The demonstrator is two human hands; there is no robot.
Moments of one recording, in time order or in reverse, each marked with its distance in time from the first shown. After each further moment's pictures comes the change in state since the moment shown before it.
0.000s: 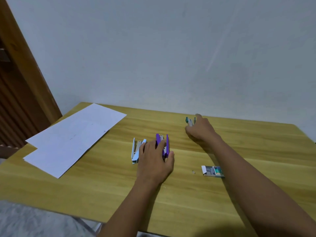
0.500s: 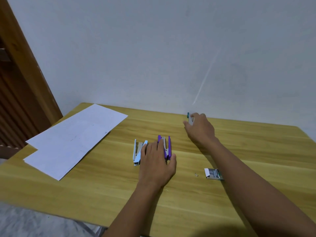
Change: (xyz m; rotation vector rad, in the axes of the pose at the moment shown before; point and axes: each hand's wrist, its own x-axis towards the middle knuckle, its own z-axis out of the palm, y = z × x) left_hand 0.001 0.001 -0.001 -0.019 -0.033 -0.016; right_hand -0.008 -0.012 0.010 -0.035 0.224 -0.150
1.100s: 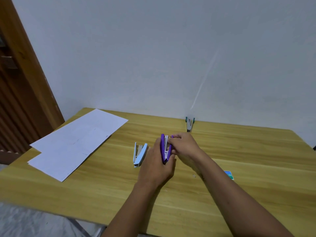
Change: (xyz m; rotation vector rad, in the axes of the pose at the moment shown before) left_hand -0.002 0.007 -0.017 -0.362 -0.060 -0.020; right_hand -0.060 -0.041 0.005 0.774 -0.388 0.251
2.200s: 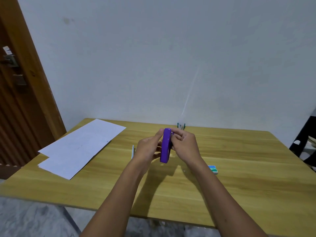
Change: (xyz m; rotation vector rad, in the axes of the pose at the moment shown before) left_hand 0.007 0.074 -0.060 -0.763 -0.115 -0.472; right_hand -0.088 -0.023 -0.015 0.175 0.151 -0.370
